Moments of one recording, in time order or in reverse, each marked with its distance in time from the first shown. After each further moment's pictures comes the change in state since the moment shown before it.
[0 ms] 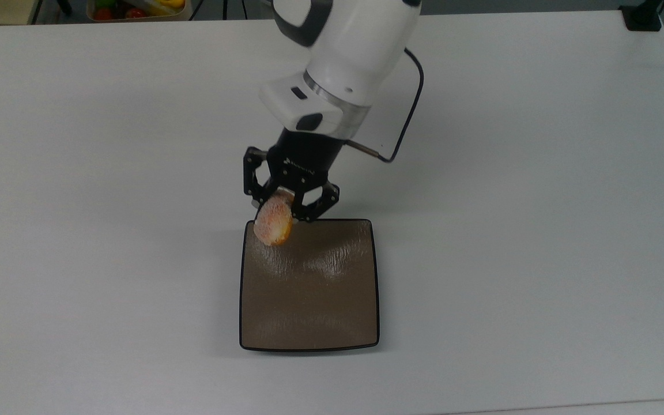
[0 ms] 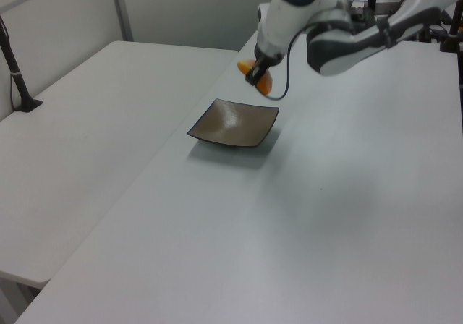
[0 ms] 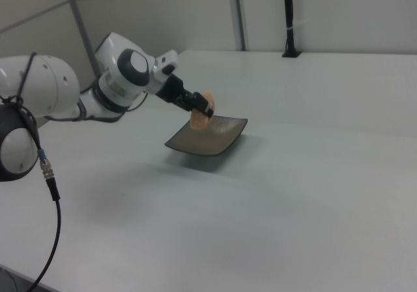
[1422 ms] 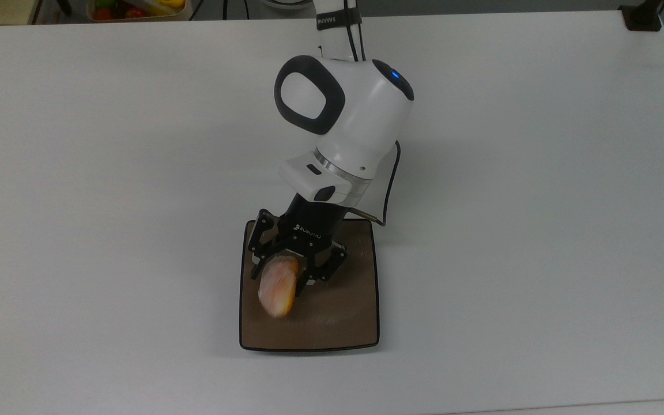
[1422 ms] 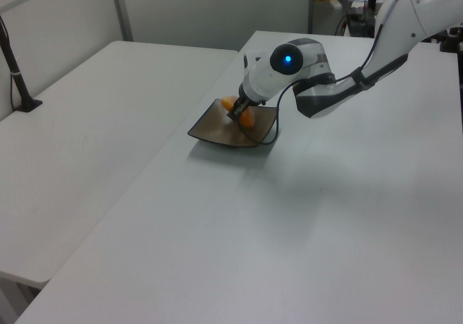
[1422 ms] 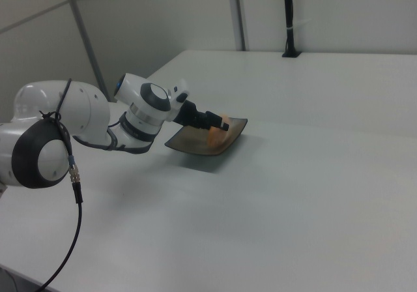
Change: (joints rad) arm 0.019 0.237 -0.060 0.107 -0.239 0.202 0.184
